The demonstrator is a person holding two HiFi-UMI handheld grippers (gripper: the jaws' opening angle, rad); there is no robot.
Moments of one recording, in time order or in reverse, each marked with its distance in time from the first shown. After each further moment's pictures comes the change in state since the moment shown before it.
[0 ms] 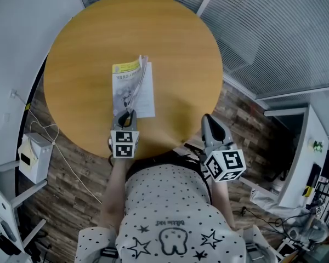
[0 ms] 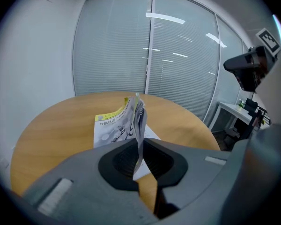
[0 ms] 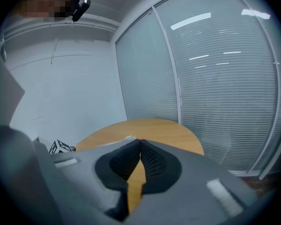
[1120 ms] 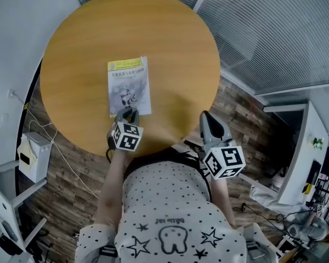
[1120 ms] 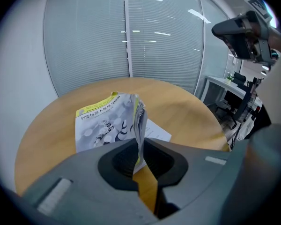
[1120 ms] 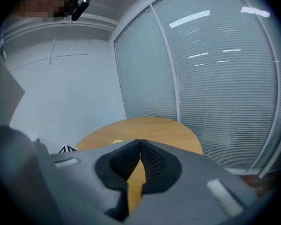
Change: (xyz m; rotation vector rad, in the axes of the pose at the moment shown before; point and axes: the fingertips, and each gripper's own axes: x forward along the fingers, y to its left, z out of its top) left arm 0.035 -0.025 -0.034 0.227 0.203 -0.093; right arm 0.004 -0.008 -0.004 0.012 0.020 0.004
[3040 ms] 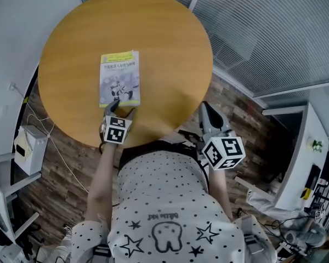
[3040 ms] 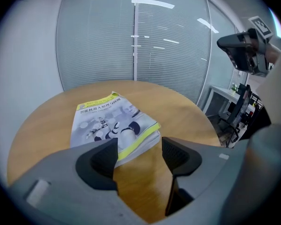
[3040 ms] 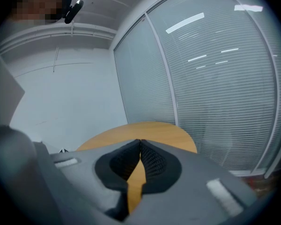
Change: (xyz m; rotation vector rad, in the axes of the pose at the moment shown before) left arm -0.005 -0.020 -0.004 -0.107 -0.062 0.027; right arm -0.027 -0.043 0.000 0.026 -0.075 0.038
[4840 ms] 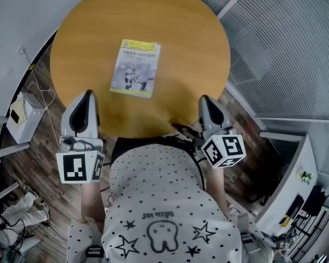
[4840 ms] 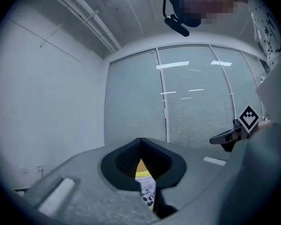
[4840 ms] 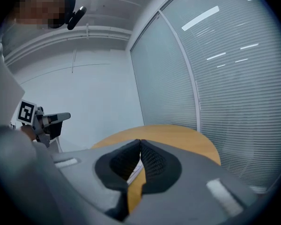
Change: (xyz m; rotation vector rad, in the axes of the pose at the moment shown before) left arm -0.293 0.058 0.149 -0.157 -0.704 0.446; right arm 0.043 0.053 0.018 -0.089 -0.006 0.213
